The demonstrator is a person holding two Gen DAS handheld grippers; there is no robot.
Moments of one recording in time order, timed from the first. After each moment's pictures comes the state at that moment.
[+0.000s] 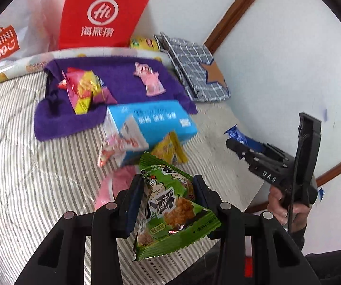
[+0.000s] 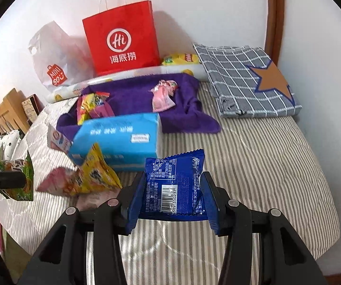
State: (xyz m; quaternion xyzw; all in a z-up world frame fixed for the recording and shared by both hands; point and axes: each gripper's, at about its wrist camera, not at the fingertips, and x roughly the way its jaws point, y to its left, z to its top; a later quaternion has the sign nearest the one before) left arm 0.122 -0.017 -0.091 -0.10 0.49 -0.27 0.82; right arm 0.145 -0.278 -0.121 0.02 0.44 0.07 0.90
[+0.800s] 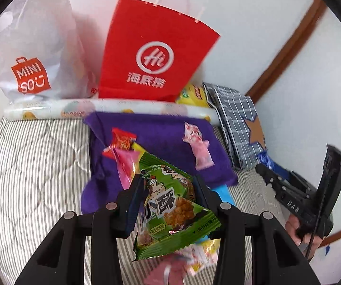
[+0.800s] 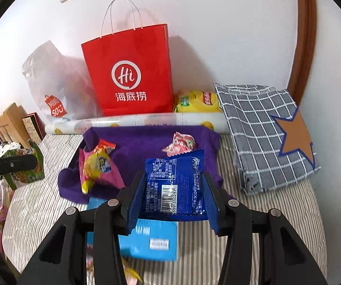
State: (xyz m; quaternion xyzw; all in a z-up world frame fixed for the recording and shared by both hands) left arm 0.256 0.029 -0.057 -0.14 0.46 -0.17 0.86; right arm 0.276 -0.240 -0.076 0.01 0.41 0.09 0.91
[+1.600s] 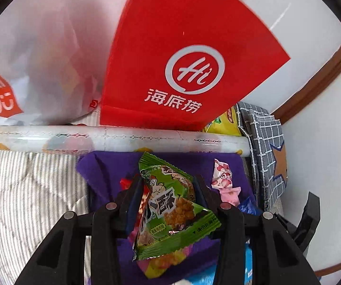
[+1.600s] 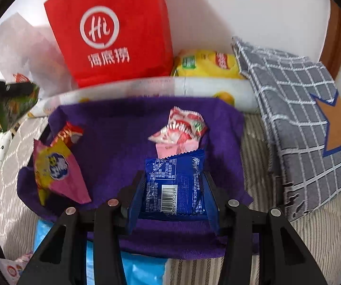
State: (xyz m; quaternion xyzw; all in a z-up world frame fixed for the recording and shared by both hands) left arm 0.399 0.037 -0.108 -0.17 0.49 -0.14 0.84; right arm 0.370 -0.230 -0.183 0.00 0.49 0.11 0.86
